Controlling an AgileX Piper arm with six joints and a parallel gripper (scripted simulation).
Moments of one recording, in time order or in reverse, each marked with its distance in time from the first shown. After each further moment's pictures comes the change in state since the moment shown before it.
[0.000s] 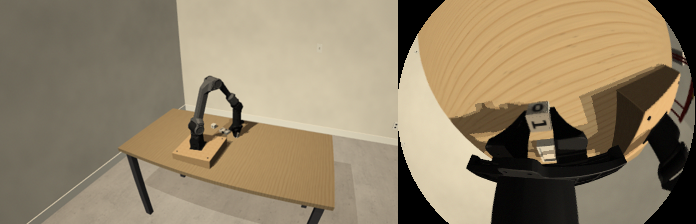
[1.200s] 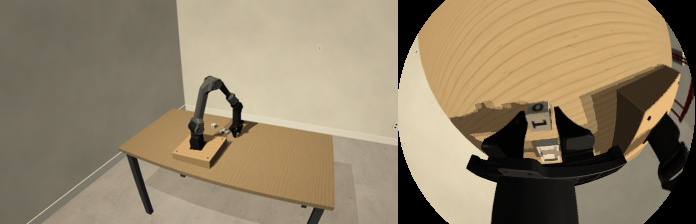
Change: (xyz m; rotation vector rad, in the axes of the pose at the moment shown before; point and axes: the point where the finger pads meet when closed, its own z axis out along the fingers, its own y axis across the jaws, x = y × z) arm 0.000 0.000 0.000 0.000 0.000 0.000
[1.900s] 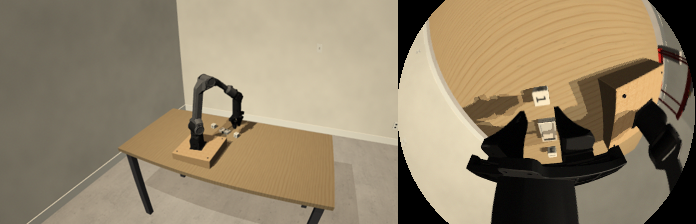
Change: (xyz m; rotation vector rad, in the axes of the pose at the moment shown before) arm 0.000 0.000 -0.067 0.002 0.001 -0.001
